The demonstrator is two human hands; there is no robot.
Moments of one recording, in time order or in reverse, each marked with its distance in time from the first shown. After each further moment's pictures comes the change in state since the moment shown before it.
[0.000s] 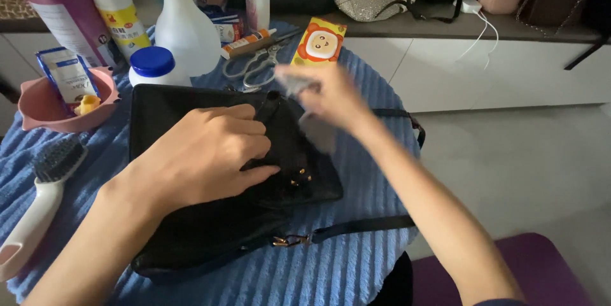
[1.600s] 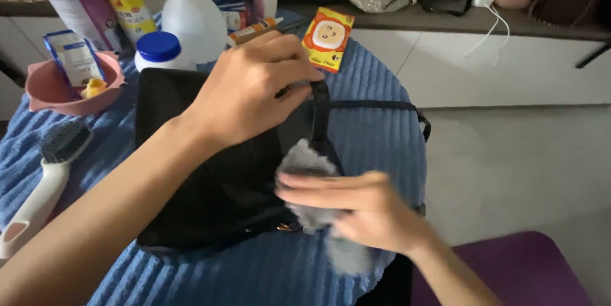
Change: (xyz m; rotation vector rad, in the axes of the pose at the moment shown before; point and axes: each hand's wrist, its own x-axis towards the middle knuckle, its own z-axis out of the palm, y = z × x) left_hand 0.052 -0.015 0.008 -0.121 0.540 0.097; right_hand -0.151 -0.088 -0.011 0.181 -0.182 -0.363
